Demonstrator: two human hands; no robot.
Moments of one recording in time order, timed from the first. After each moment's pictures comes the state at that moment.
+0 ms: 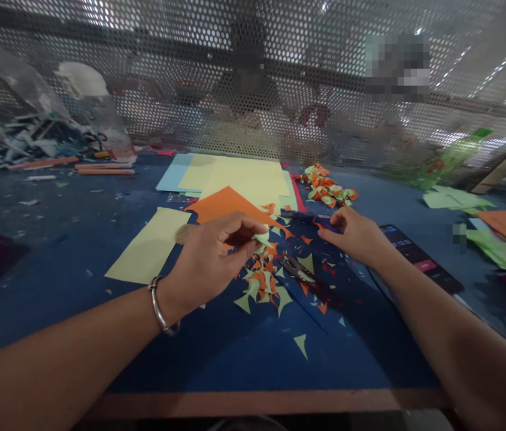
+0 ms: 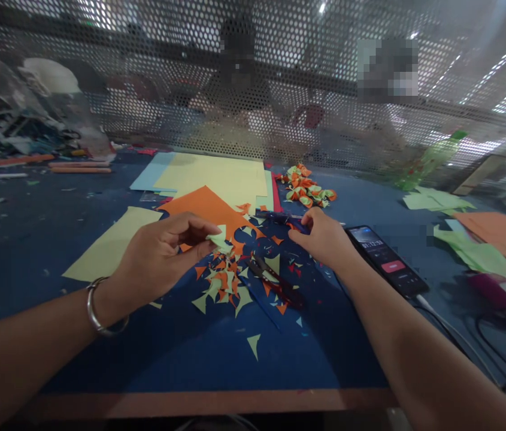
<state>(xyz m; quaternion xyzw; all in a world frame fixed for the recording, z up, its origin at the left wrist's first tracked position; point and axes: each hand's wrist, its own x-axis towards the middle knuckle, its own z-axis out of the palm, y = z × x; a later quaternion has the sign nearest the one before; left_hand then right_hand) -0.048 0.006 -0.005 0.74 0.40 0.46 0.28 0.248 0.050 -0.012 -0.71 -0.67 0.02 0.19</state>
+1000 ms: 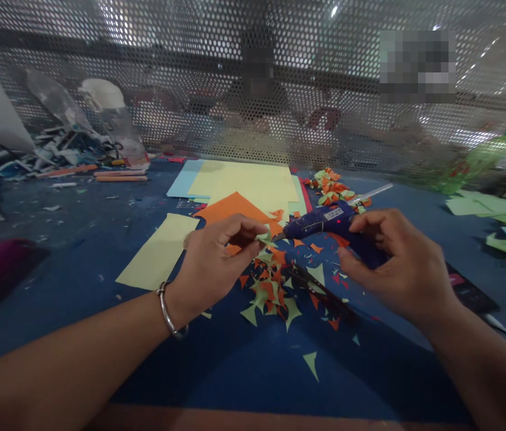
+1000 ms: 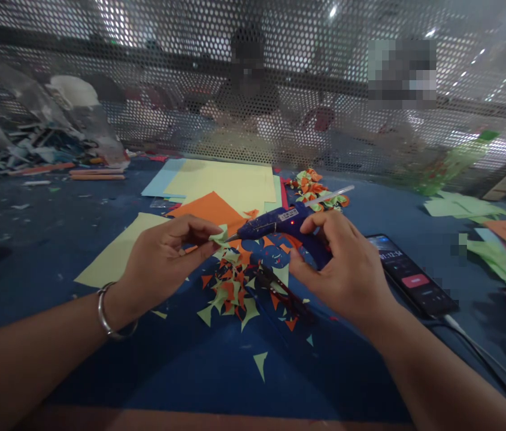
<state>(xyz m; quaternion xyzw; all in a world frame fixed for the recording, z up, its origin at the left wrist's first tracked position) -0.054 0.015 -0.013 0.72 0.44 0.48 0.25 0.218 -0.008 0.016 -0.56 -0.75 -0.08 0.33</state>
